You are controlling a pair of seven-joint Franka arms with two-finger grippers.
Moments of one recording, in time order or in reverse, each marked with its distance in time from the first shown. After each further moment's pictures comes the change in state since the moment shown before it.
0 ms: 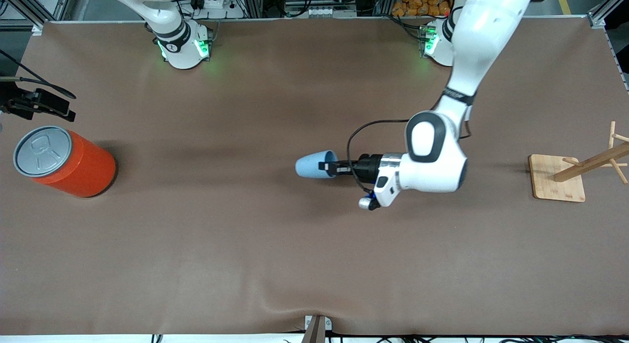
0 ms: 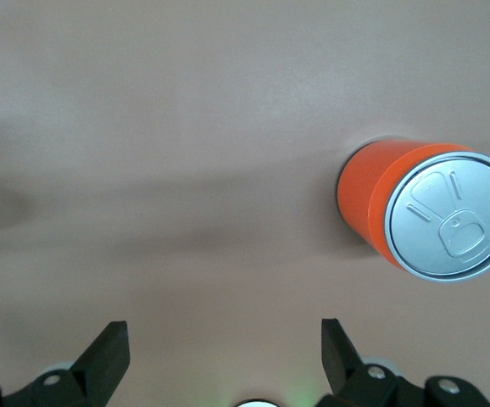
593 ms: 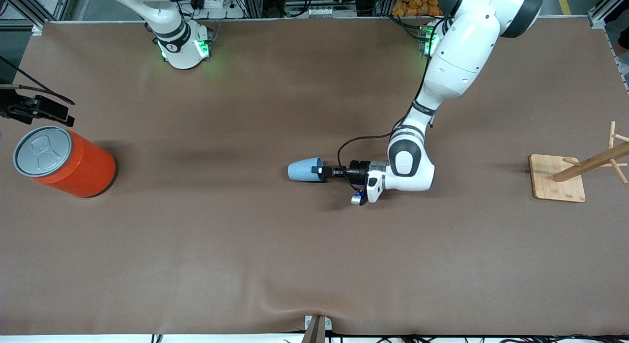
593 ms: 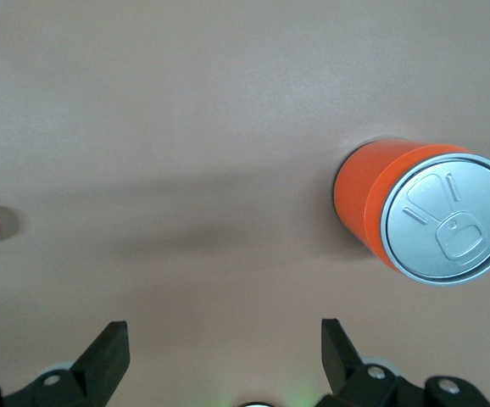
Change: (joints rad) left arm -0.051 0.291 -0.011 -0.083 -0.531 0.006 0.589; right arm 0.027 0.016 -0.039 0.004 0.001 0.005 0.000
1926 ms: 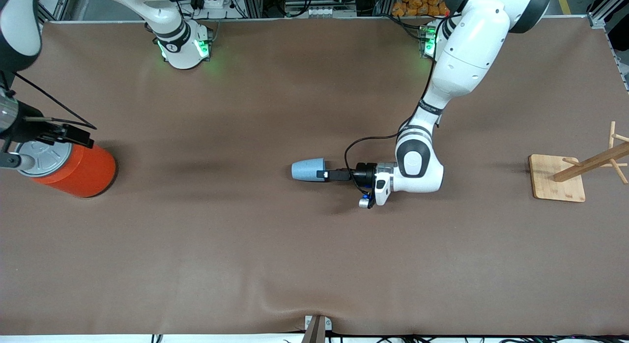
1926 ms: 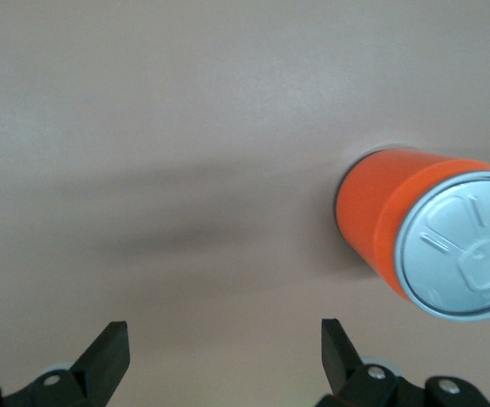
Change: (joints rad) left arm 0.024 -0.024 -0.001 -0.023 0.008 -0.002 0.000; right arm 0.048 0.046 -0.058 -0.074 -0.014 0.110 0.012
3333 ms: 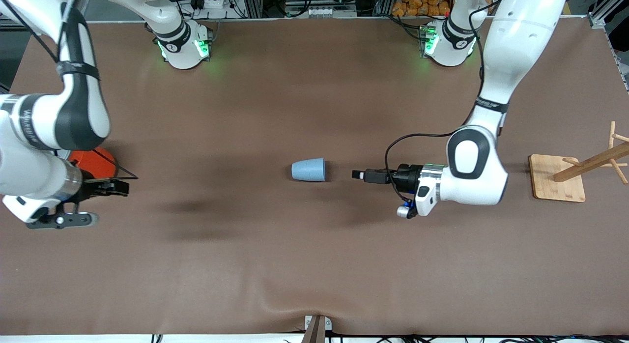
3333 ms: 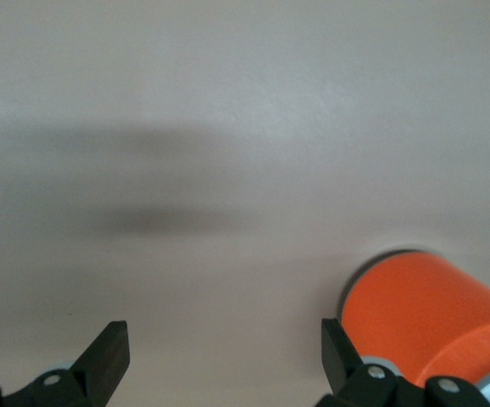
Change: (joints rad) left arm 0.161 -0.177 0.005 0.027 0.391 -0.128 -0.286; right arm 0.080 0.301 -0.024 0.079 -0.044 0.222 -0.082
